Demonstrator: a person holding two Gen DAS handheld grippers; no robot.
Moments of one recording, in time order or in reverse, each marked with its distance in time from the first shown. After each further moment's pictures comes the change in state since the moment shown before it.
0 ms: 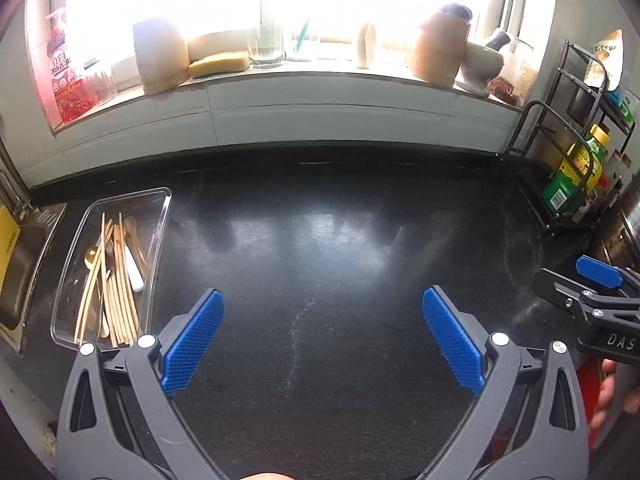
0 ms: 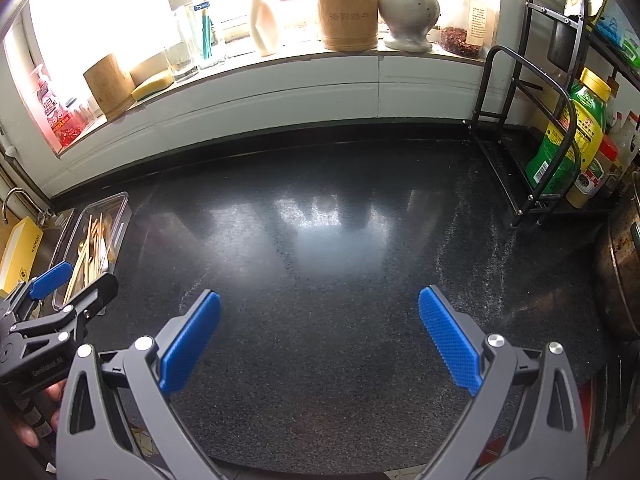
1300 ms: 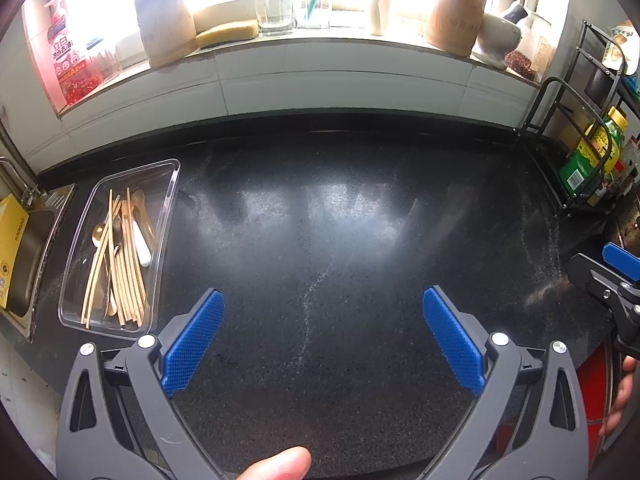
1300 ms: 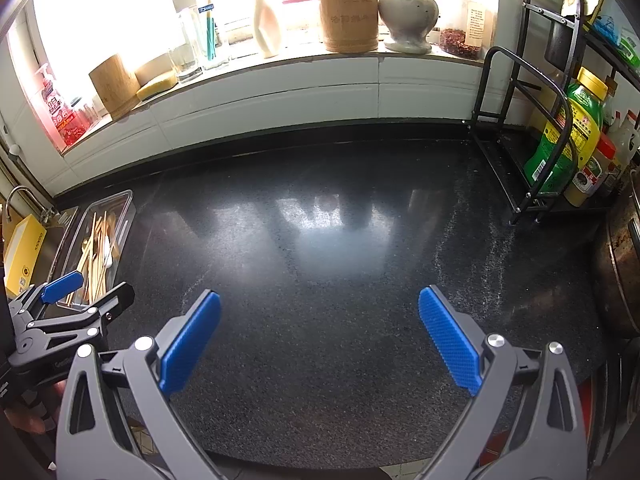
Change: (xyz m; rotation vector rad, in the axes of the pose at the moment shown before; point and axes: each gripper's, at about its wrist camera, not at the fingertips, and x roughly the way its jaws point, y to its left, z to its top) left arm 0.013 0.006 -0.010 -0.004 0.106 0.059; right arm -0.008 -0.002 -0.007 -0.001 -0.007 0.008
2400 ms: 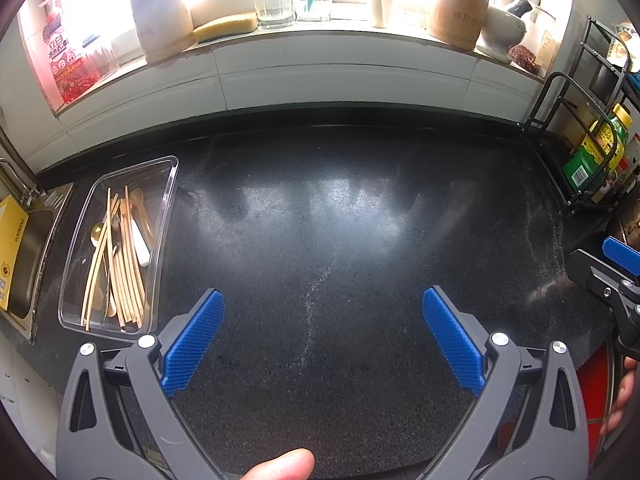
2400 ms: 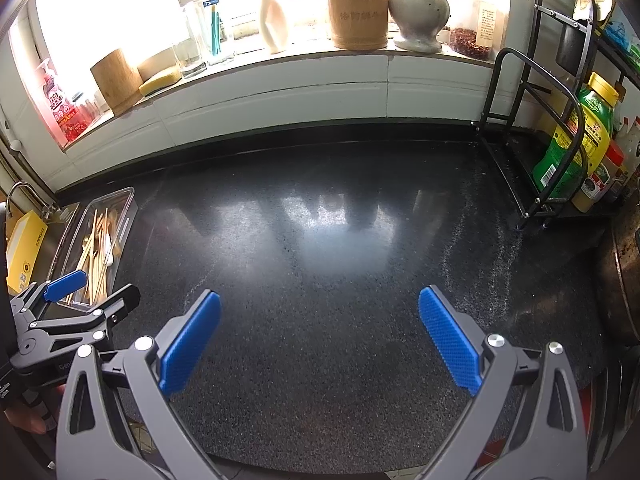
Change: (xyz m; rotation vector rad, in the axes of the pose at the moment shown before) left arm 0.008 0.000 0.004 0.005 0.021 0.003; right arm 0.009 0.007 0.006 -0.015 0.013 0.009
